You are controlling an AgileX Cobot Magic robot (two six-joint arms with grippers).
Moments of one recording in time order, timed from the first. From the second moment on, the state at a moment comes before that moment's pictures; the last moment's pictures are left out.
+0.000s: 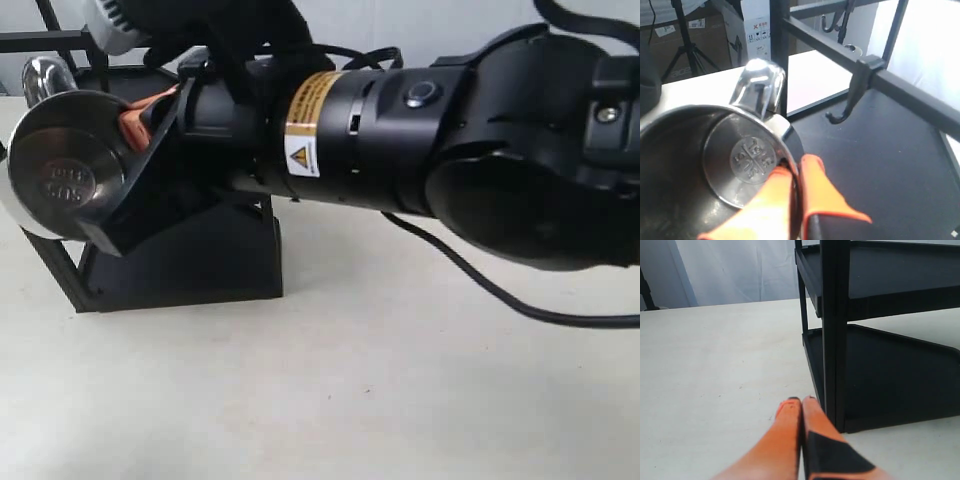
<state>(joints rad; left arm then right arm) -0.06 0.00 0.00 0.04 0.32 0.01 0.89 1.45 -1.03 -0.23 -0.03 0.20</state>
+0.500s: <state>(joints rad) -0.06 0.00 0.00 0.04 0.32 0.01 0.94 1.44 -0.94 -0.31 -0.02 0.19</state>
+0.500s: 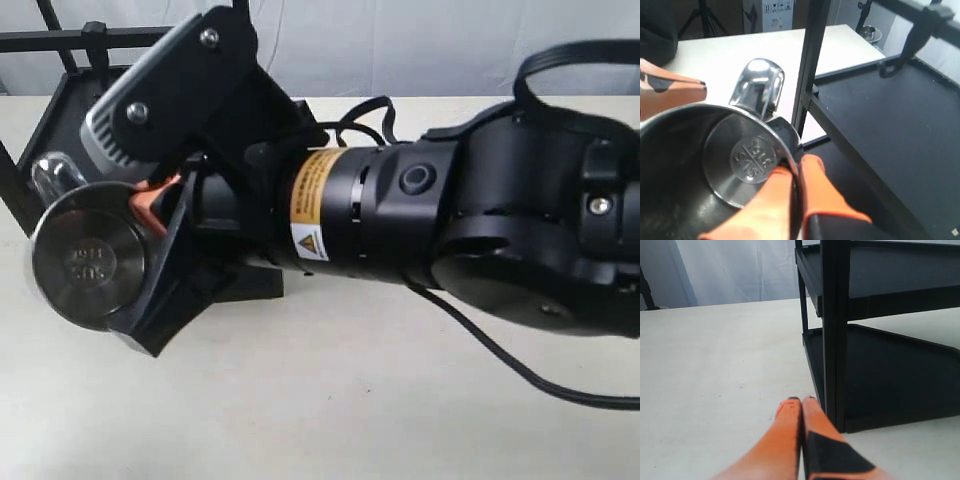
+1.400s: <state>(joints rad) -0.06 0.00 0.00 0.04 0.32 0.01 0.77 1.68 -0.69 -0.39 -1.12 0.63</state>
